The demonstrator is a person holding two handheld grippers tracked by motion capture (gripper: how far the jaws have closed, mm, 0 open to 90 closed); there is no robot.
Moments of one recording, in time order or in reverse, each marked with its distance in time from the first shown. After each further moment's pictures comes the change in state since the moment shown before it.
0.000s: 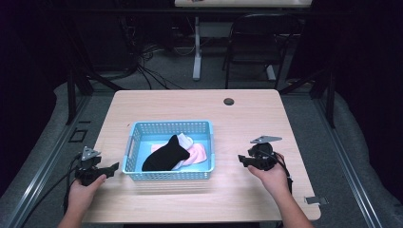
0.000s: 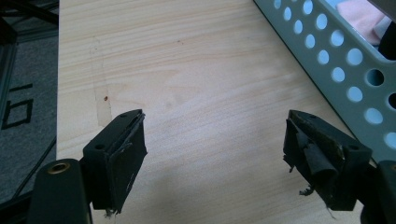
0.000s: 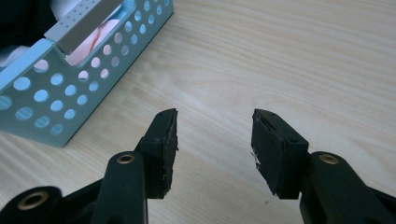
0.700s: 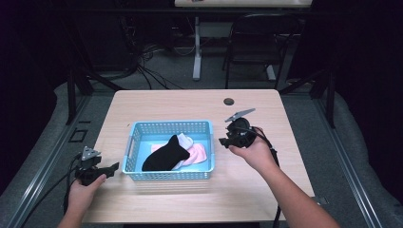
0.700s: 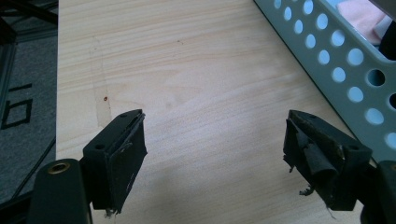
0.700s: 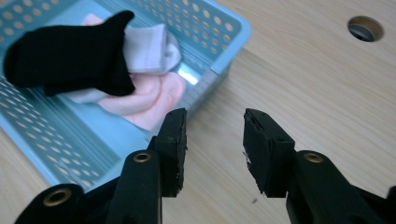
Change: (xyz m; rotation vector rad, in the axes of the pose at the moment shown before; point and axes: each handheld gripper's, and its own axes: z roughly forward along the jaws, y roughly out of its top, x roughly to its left) left arm 0.000 0.000 0.001 0.001 -0.002 0.002; right arm 0.049 0.096 -0.003 0.074 0.094 -0.177
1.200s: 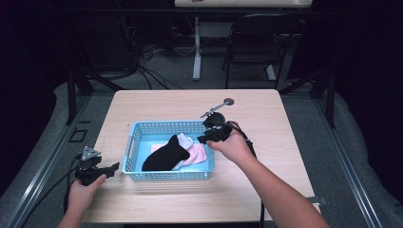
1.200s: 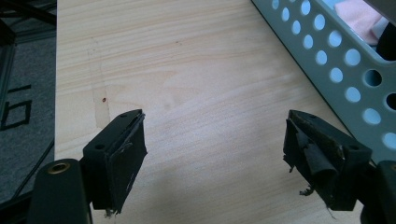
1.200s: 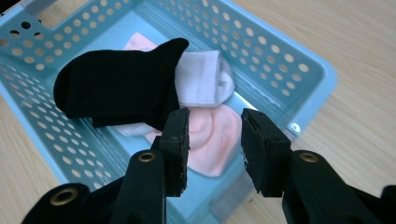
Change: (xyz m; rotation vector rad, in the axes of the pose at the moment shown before) left arm 0.000 0.000 0.000 -0.001 -0.004 0.003; right arm 0.034 0.041 0.039 0.052 0.106 -0.021
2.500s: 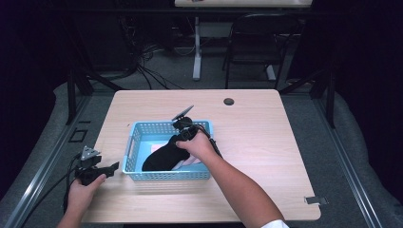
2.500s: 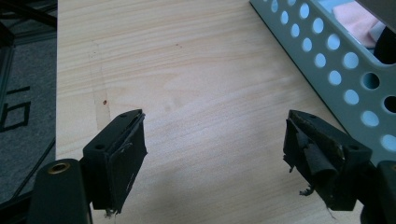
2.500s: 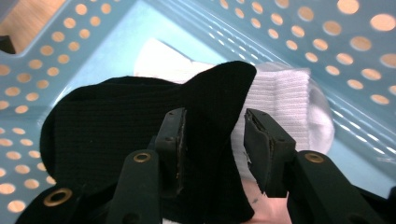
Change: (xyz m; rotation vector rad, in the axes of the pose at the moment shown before) left arm 0.001 0.001 -0.001 -0.007 -0.005 0.001; right arm 0.026 0.036 0.113 0.155 0.083 0.111
